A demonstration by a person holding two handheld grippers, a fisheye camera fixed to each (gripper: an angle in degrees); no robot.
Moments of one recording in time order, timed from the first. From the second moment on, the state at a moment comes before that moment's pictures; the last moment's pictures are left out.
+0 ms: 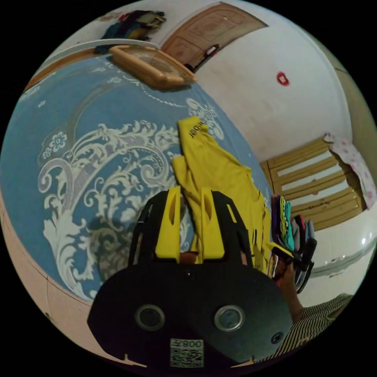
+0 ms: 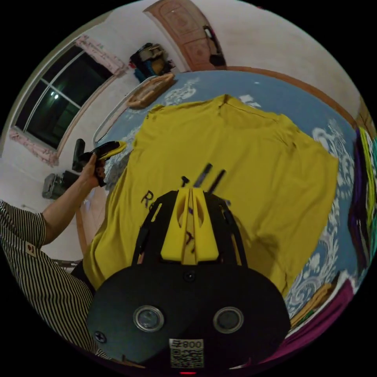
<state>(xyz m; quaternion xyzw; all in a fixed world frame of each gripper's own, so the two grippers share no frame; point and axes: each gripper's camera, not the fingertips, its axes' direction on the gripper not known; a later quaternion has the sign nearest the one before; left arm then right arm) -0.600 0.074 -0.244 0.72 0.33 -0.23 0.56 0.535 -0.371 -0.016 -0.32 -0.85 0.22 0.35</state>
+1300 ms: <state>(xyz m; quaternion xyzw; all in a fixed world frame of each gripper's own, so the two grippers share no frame) -0.781 0.369 -0.059 0.84 0.38 -0.11 0.38 -0.010 -0.875 -0.038 -0.20 -0.90 0.02 0.38</state>
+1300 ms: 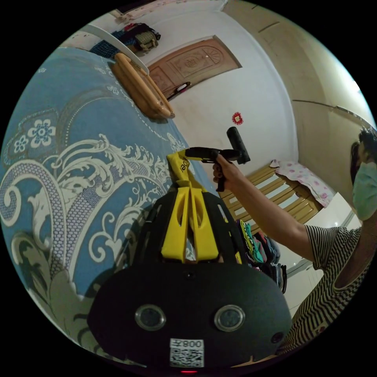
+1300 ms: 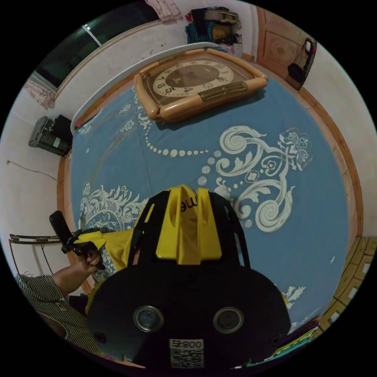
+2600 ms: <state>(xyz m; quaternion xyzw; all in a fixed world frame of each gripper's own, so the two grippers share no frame) -0.406 0.279 -0.201 0.69 0.07 0.16 0.70 0.033 -0.577 0.207 -0.33 -0.90 0.22 0.20</state>
